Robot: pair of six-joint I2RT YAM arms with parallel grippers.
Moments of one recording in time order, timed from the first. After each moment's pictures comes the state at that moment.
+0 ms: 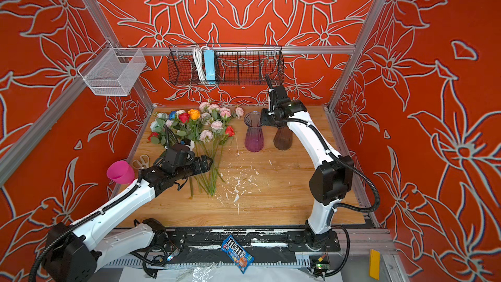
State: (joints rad) left arm -0.44 1.05 0.72 -0.42 0.03 -0.67; right arm 0.34 1.80 1.83 -0.94 -0.08 0.40
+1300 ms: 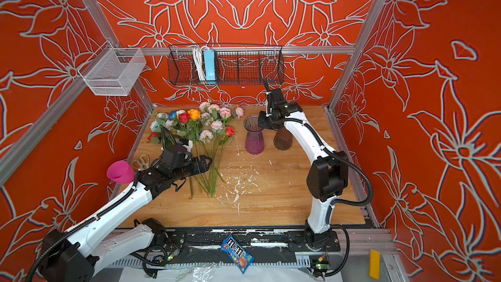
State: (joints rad) left arm -0.44 1.00 0.72 -0.43 0.04 -0.67; right arm 0.34 1.83 1.80 -0.91 -0.14 0.45
